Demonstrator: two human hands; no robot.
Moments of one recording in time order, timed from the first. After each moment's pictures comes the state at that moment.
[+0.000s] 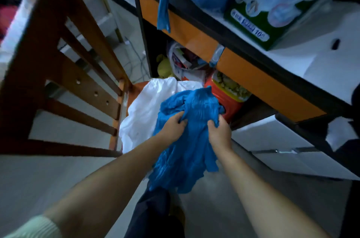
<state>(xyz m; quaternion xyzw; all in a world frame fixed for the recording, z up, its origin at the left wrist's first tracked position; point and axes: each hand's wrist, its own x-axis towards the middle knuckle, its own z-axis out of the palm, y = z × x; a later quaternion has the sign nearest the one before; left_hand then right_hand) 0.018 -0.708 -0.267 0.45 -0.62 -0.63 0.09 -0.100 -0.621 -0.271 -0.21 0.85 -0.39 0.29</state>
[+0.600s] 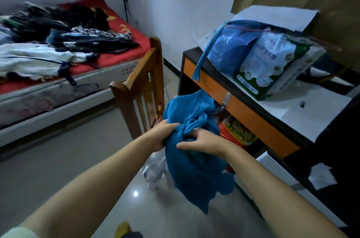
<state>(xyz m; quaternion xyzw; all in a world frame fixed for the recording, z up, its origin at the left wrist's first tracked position) 0.149 -0.607 -0.075 0.45 -0.40 -0.77 0.21 -0.006 -0.544 -0.051 -0.60 0.58 -0.17 0.52</state>
